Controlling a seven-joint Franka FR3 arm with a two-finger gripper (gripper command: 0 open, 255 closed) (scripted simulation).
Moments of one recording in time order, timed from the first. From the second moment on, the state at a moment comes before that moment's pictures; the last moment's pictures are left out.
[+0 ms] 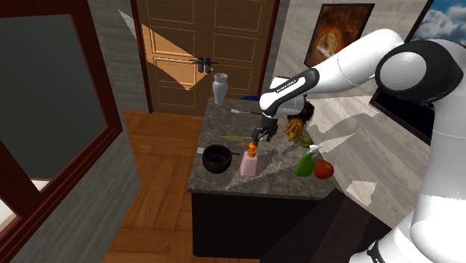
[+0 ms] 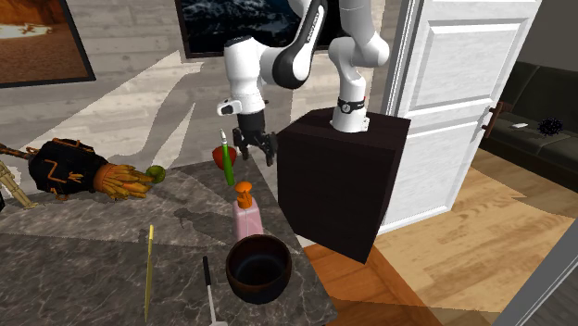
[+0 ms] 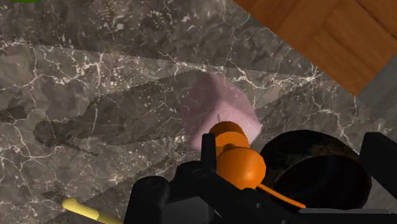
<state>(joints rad) -0.11 0.43 -0.06 -1.98 0.19 2.40 -0.27</state>
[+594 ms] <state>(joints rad) -0.14 0.66 -0.04 -1.78 0.22 2.43 -0.30</state>
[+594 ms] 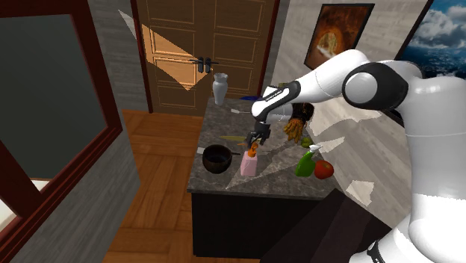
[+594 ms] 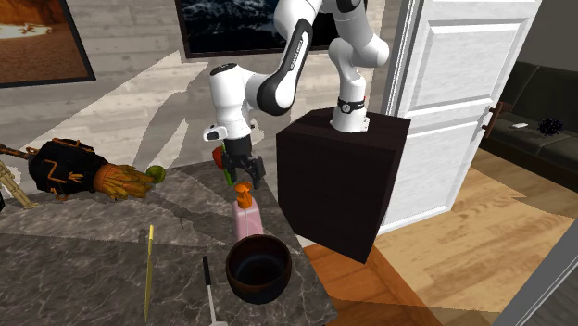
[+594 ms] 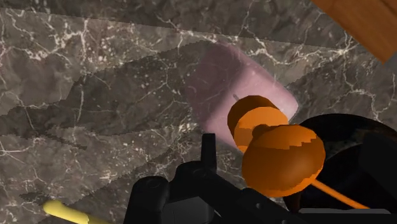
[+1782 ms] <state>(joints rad) -0.14 0.71 -0.03 -1.77 0.23 2.47 -0.31</state>
